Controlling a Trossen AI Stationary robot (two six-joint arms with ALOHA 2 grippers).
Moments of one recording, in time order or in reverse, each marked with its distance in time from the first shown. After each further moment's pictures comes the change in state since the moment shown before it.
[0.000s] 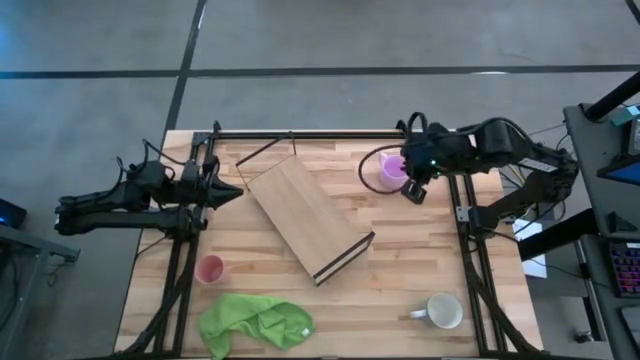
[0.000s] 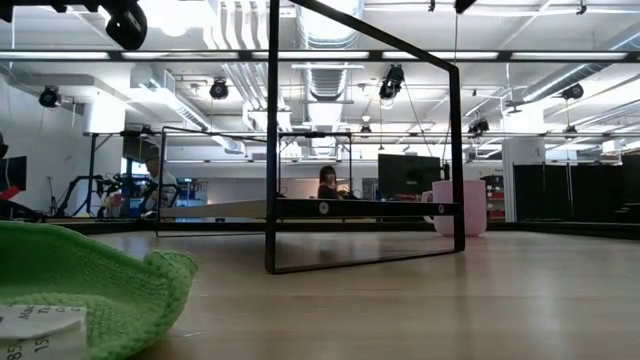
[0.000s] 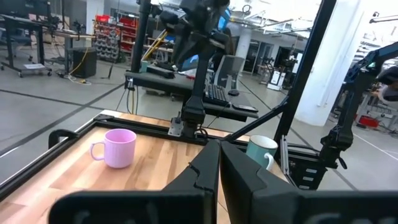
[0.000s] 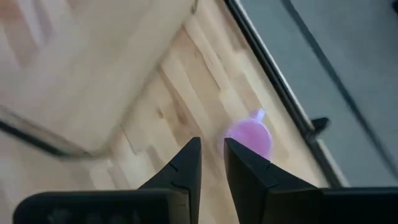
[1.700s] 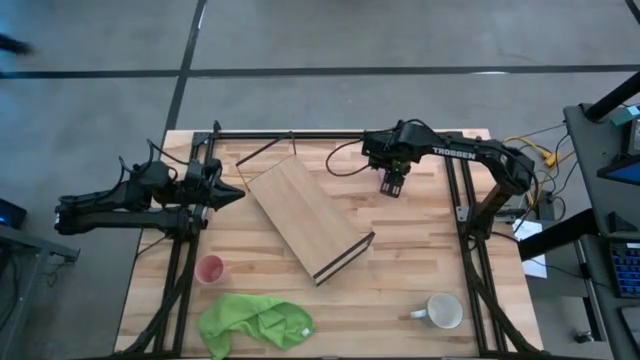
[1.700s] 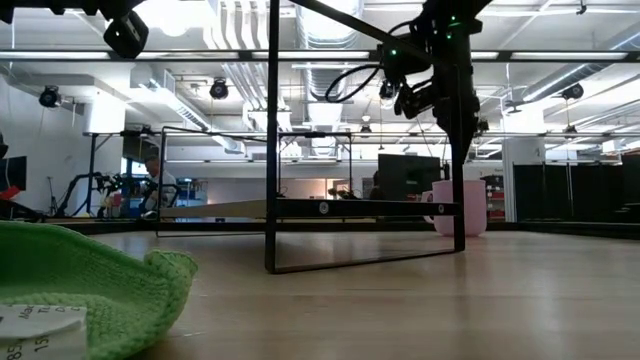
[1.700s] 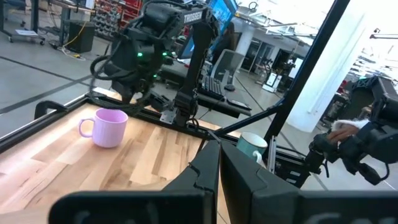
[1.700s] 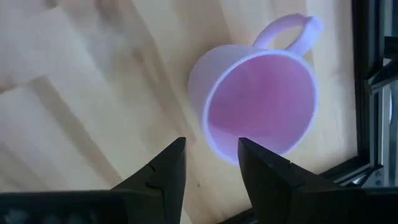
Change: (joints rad) left arm 0.000 0.010 -0.001 -0.027 0.005 -0.131; right arm -0.403 0.272 -0.461 0.267 -0.178 -0.333
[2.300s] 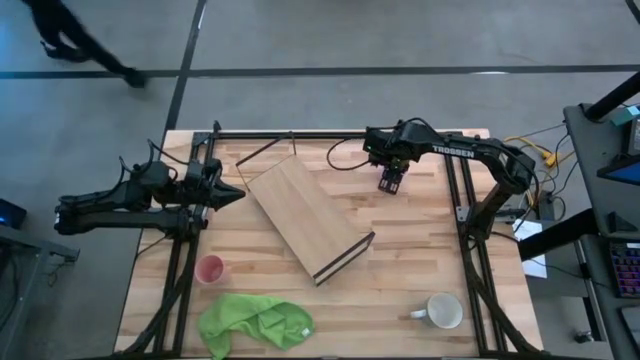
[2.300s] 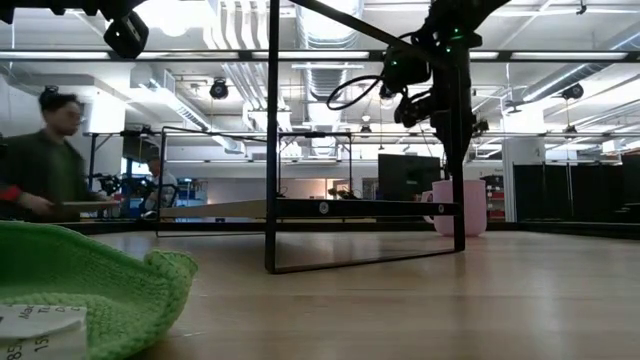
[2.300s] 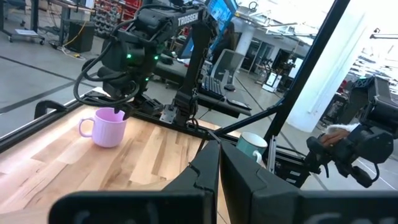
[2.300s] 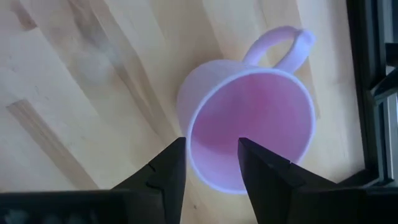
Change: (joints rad) left arm 0.000 0.002 0.000 0.001 0.000 0.000; right arm -0.045 0.000 -0.056 0.106 -0.008 -0.024
